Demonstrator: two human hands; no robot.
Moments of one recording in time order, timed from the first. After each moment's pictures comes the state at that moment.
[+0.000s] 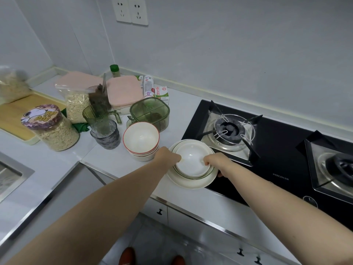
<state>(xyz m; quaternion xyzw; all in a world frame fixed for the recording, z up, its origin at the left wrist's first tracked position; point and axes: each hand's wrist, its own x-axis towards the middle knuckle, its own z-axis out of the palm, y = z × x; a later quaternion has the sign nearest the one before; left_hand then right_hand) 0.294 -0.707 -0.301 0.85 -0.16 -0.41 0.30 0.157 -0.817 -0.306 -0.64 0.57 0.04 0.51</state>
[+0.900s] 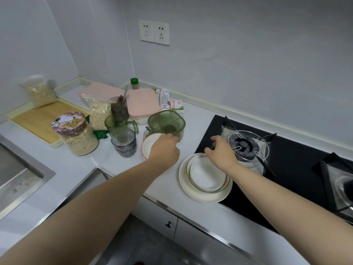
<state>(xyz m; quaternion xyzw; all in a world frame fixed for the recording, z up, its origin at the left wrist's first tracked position) 0.350 -0.680 -0.261 0.86 -0.48 -0.05 0.17 0.208 -0.808 -0.262 -0.84 0.44 -0.12 0.30</state>
